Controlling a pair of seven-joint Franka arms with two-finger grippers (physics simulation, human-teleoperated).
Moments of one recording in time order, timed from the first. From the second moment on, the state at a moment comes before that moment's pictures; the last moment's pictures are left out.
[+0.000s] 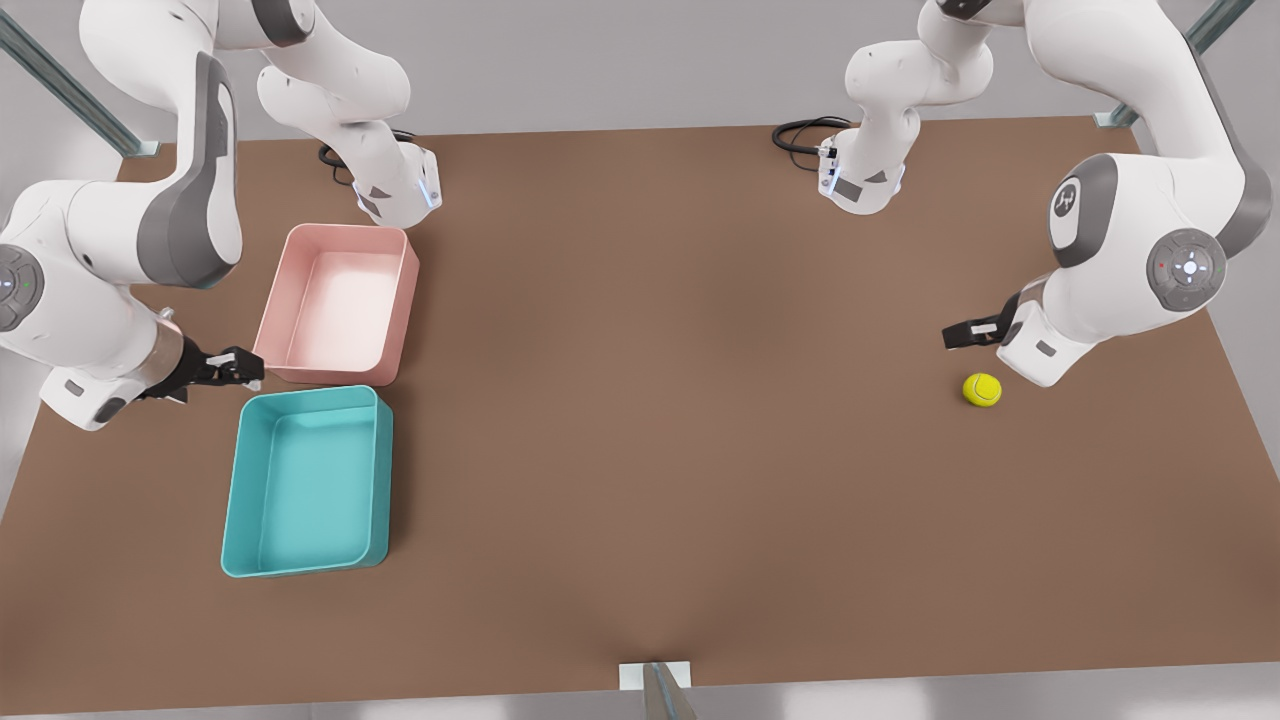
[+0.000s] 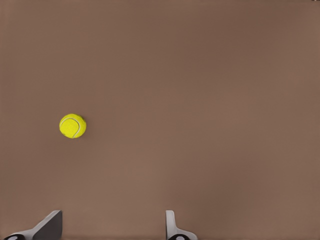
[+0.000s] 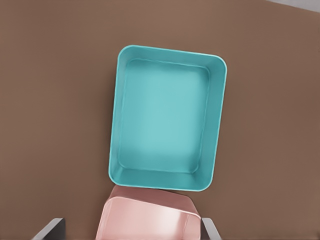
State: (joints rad) left arm 0.01 0.21 -0.12 -1.45 0.00 1.41 -0.23; right arm 0.07 0.21 -0.09 -1.41 -0.06 1.54 -0.18
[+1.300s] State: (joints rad) left arm 0.21 0.50 0.15 -2.04 0.17 2.30 1.63; right arm 0.08 0.22 -0.09 -1.43 -0.08 1.47 -0.17
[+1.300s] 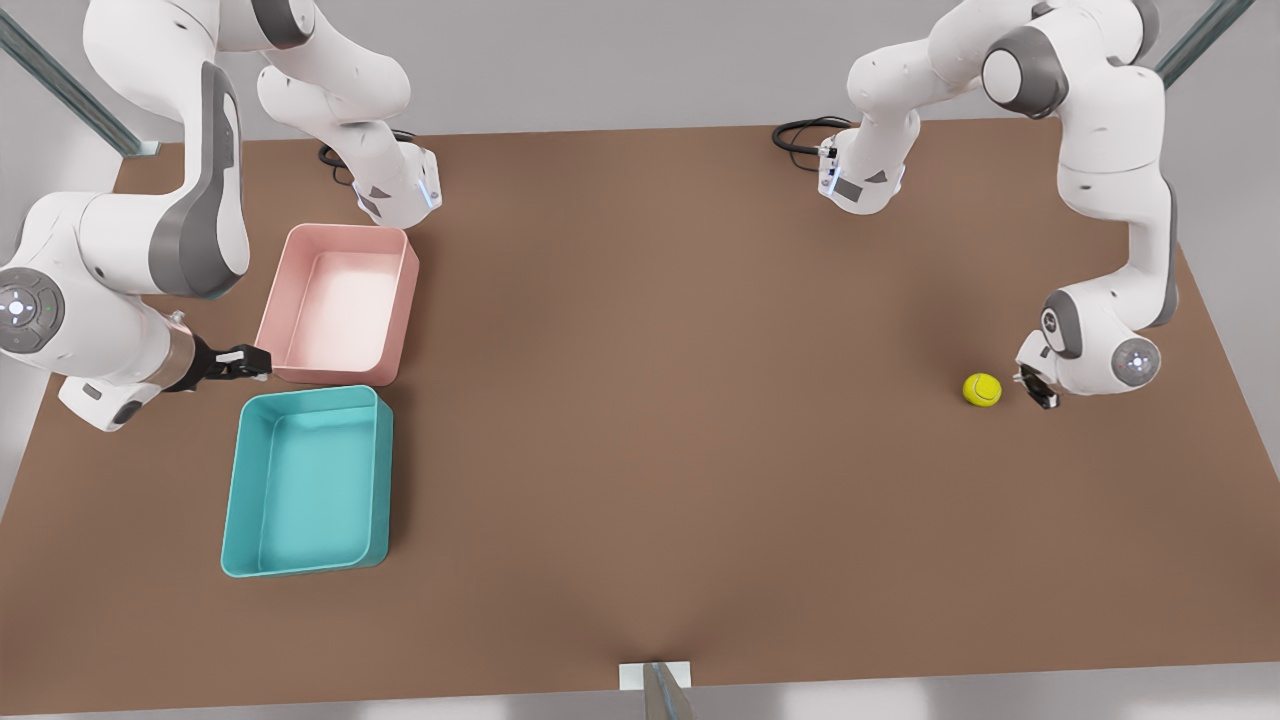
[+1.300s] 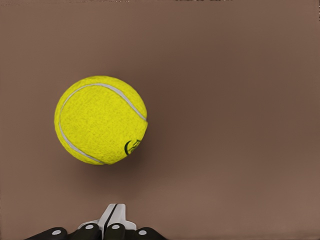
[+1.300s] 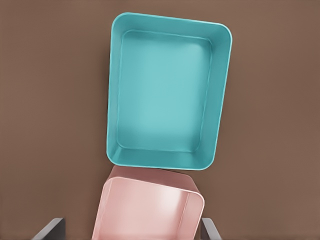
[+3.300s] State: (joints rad) left arm -0.06 0.23 0.01 -1.36 -0.03 1.28 -0.10; right arm 0.55 0.49 -0.08 -1.91 0.12 2.37 0.38
